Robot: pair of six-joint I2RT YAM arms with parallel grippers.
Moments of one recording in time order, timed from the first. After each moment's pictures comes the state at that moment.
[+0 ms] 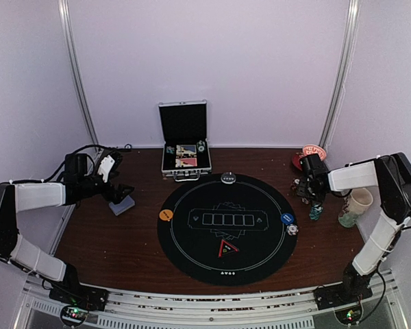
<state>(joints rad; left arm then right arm) -0.07 1.38 0.66 0.15 0.53 0.44 0.24 1.69 0.88 -0.14 0.45 0.55</state>
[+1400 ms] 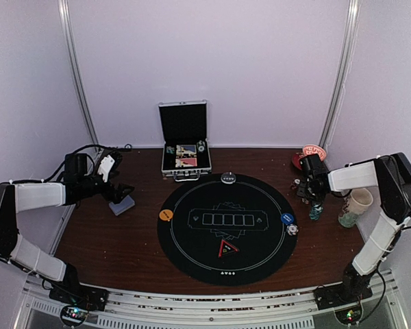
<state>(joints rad) -0.07 1.38 0.66 0.16 0.53 0.44 0.24 1.69 0.88 -0.13 0.45 0.55</state>
